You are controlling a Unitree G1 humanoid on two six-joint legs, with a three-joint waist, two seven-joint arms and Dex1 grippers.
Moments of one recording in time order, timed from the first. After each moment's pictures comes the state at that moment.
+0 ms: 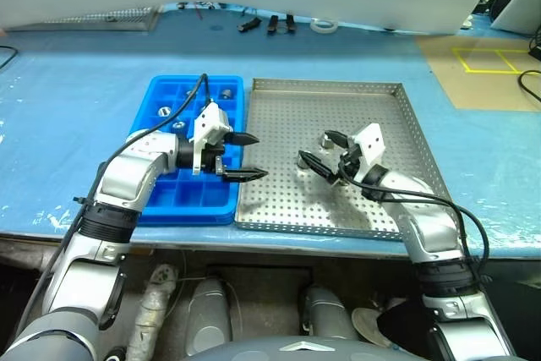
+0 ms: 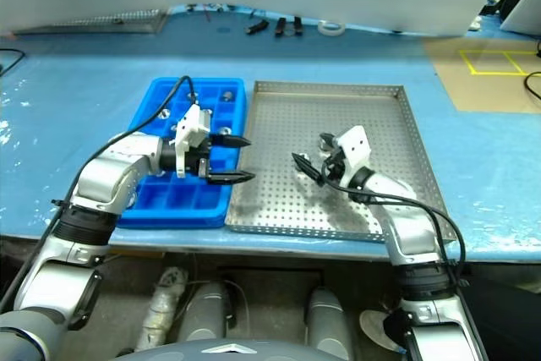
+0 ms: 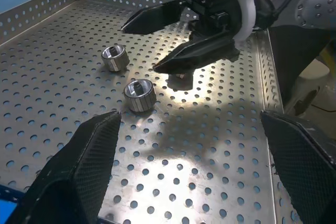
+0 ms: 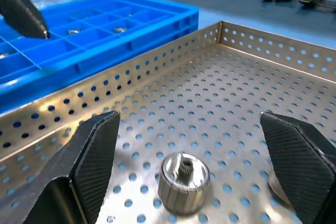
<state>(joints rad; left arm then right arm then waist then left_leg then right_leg) -0.60 0.51 -0.13 0.04 -0.37 0.47 -1.21 -0.32 -0.37 0.04 -0.02 0.28 0.28 0.62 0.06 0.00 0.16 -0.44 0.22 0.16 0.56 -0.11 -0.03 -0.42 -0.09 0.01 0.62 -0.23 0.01</state>
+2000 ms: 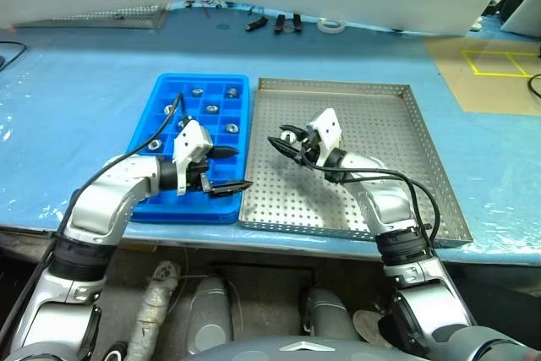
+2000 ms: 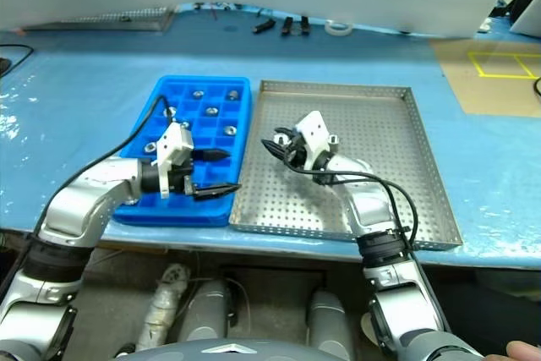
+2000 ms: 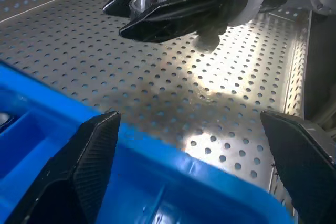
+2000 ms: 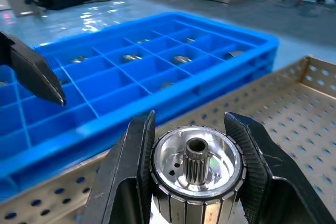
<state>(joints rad) -0.32 0.62 -0.01 -0.23 -0.43 0.58 -1.01 -0.54 -0.21 0.13 0.12 0.21 0.29 0.72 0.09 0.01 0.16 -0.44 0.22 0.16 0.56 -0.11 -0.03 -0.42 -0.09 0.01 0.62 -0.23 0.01</state>
